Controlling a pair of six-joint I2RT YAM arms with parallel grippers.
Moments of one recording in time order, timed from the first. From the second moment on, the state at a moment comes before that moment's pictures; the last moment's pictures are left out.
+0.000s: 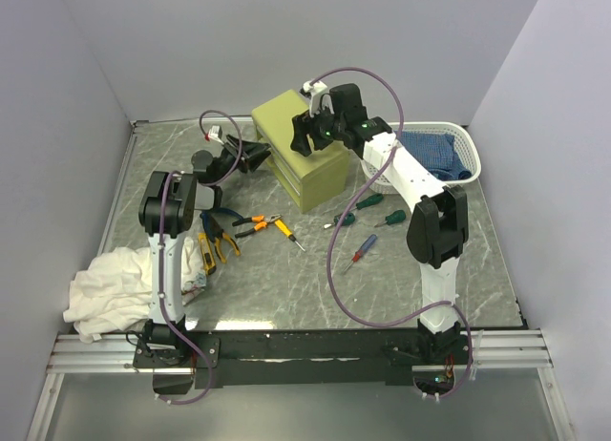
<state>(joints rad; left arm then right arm) -0.10 2.41 1.33 1.28 0.73 -1.53 0.45 2.05 1.94 -0.45 -0.38 -0.09</state>
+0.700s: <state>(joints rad) -0.12 2.45 1.40 1.27 0.75 -1.58 0.45 2.06 1.94 -0.45 -0.37 -0.09</state>
